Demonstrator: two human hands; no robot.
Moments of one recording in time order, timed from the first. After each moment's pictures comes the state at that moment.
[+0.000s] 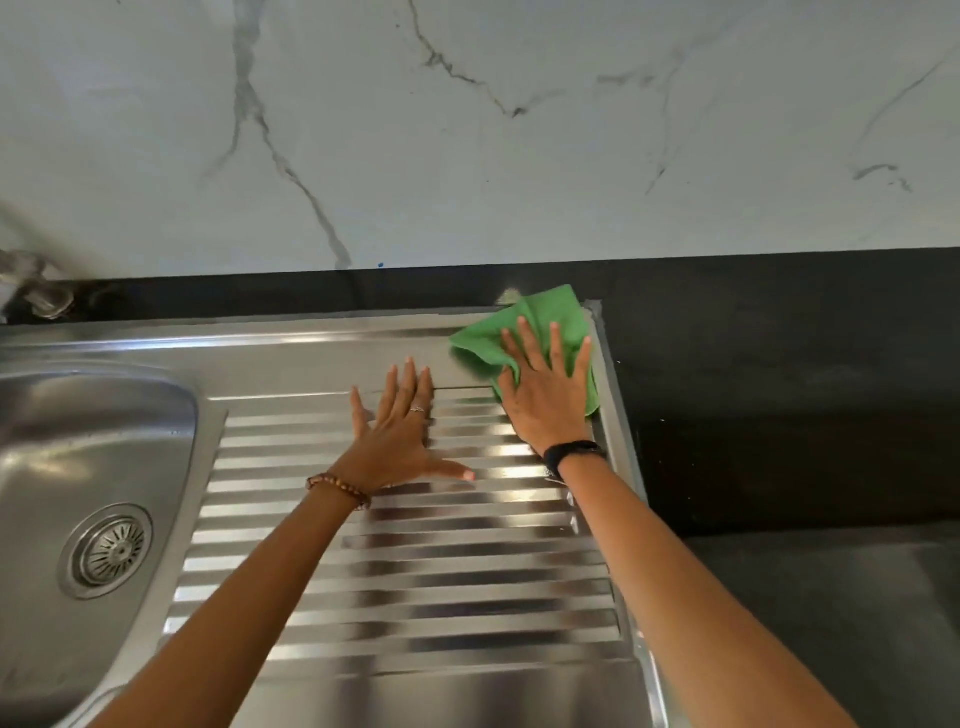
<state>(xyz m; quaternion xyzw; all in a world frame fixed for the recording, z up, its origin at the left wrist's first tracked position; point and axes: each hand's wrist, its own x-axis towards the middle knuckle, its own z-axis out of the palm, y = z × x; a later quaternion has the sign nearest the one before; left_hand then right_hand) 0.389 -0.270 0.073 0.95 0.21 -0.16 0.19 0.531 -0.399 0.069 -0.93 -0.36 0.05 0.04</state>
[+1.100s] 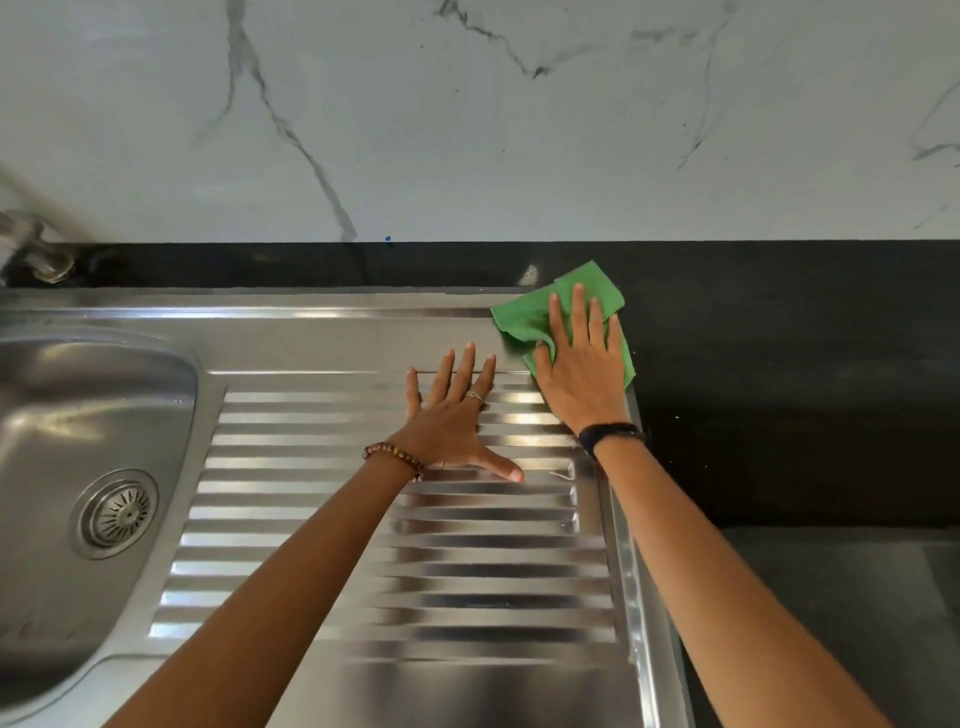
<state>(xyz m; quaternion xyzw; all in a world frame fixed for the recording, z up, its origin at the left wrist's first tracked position) 0.428 -0.302 0.061 0.94 0.17 -0.22 0.18 0.558 -0.413 0.074 -0.94 -0.34 0.07 0.02</state>
